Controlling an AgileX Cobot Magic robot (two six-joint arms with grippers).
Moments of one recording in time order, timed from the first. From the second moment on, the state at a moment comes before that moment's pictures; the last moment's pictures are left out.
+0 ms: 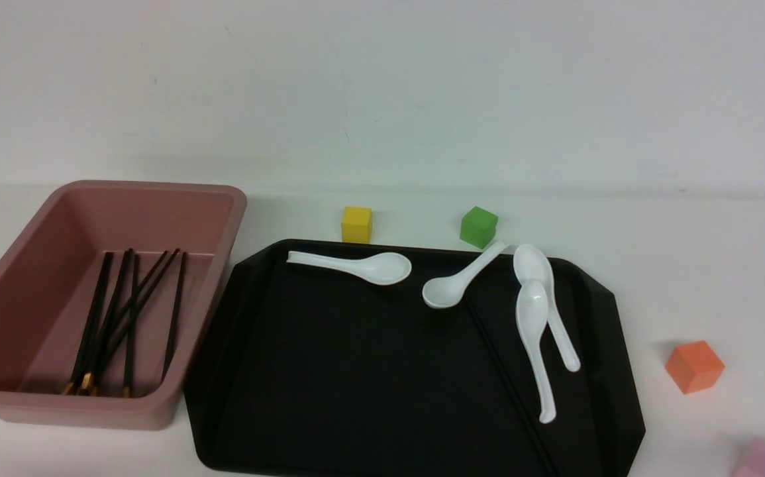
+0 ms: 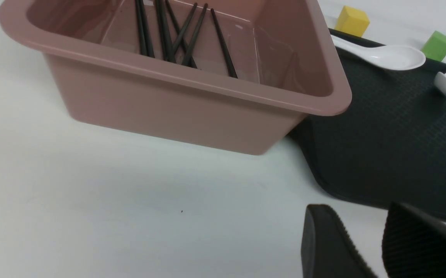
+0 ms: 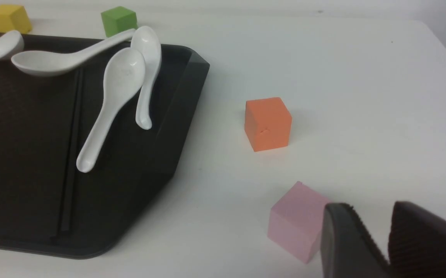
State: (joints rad) right arm 0.01 -0.01 0.02 -0.02 0.36 0.05; left arm -0.14 -0.01 0.03 -0.08 0.39 -0.25
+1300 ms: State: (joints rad) right arm 0.01 1.00 -0.75 0.64 0.96 -0.30; left arm -0.14 -0.01 0.03 -0.08 0.39 -0.25
